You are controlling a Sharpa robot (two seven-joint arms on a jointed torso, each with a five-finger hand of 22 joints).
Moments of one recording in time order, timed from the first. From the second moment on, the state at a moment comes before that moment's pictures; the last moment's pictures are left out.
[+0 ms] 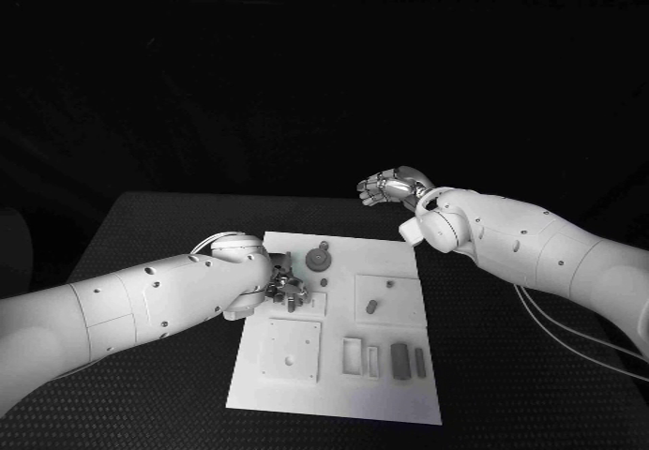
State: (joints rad) left arm 1.29 -0.45 -0.21 1.23 -1.14 0.18 -0.56; left_hand 0.66 -0.01 0.54 -0.16 0.15 1.22 -0.03 0.40 0.78 1.40 -0.13 0.99 0.80 1.28 -0.22 1.40 0.72 0.13 0.98 -0.15 1.27 1.29; right arm 1.20 -0.55 0.05 0.90 -0.48 -0.17 0.14; right_hand 0.95 -0.10 0.53 -0.21 0.45 0.72 0.19 0.28 0.40 0.97 0.20 0.10 0.07 0.79 0.20 0.34 0.35 0.21 0.49 0.24 0.26 1.06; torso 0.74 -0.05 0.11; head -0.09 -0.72
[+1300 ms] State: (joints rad) left arm 1.29 -0.44 -0.21 1.22 -1.11 0.16 -0.56; left_hand 0.69 -0.05 0.54 -0.15 0.10 1.19 -0.02 0.37 0.76 1.40 -0.13 0.99 0.79 1.28 -0.23 1.40 0.72 0.13 0.98 -0.15 1.27 1.28; right arm 1.20 -0.55 0.05 0.90 -0.48 -0.17 0.14; right_hand 0.95 -0.10 0.53 -0.21 0.45 0.72 0.19 0.28 0.40 0.97 0.20 0.10 0.07 0.79 0.20 0.34 0.35 0.21 0.49 0.24 0.26 1.07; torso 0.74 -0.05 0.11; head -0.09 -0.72
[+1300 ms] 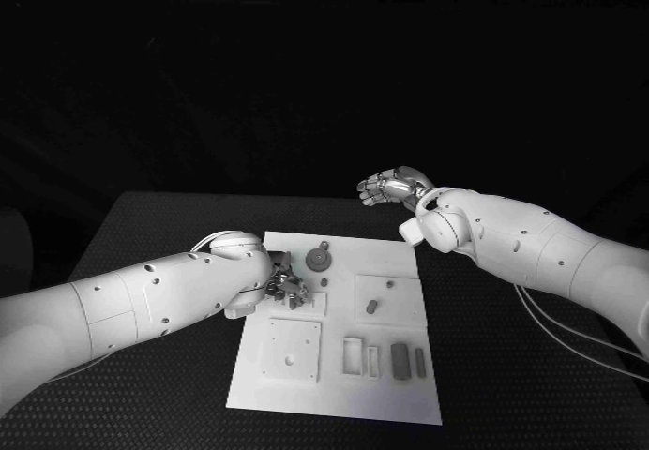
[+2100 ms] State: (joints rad) left arm 1.29 -0.44 -0.21 1.22 -1.07 0.16 -0.56; left_hand 0.73 0.04 0.55 -0.21 0.19 1.20 -0.01 0.36 0.74 1.40 -0.13 0.99 0.78 1.28 -0.22 1.40 0.72 0.13 0.97 -0.15 1.27 1.28; right arm 1.20 -0.55 0.05 0.90 -0.48 -0.17 0.14; right_hand 0.95 -0.10 0.53 -0.21 0.45 0.72 0.19 0.28 0.40 0.97 0.20 0.10 0.07 0.79 0.20 0.34 0.35 0.21 0.49 0.24 0.26 1.07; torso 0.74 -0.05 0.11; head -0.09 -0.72
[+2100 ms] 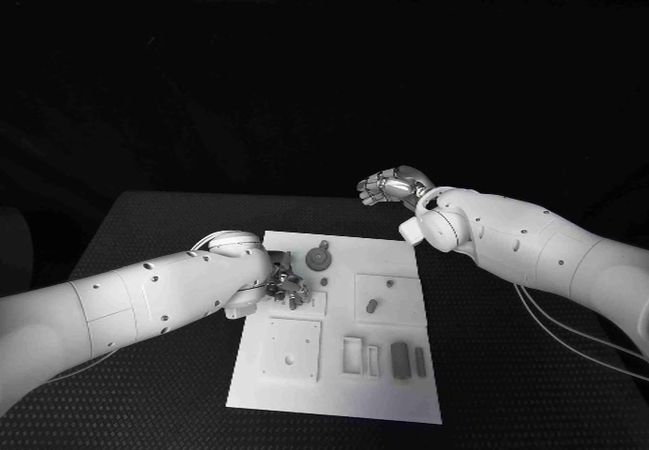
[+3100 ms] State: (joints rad) left arm 1.29 -0.44 -0.20 1.21 -1.06 0.19 -0.56; left_hand 0.76 0.03 0.54 -0.23 0.16 1.20 0.00 0.35 0.74 1.40 -0.12 0.99 0.77 1.27 -0.20 1.40 0.72 0.13 0.97 -0.14 1.27 1.28; right arm 1.20 -0.55 0.05 0.90 -0.48 -0.17 0.14; right_hand 0.94 -0.10 0.53 -0.21 0.45 0.72 0.19 0.28 0.40 0.97 0.20 0.10 0.07 0.79 0.20 0.34 0.35 0.21 0.49 0.24 0.26 1.07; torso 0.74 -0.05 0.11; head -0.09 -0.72
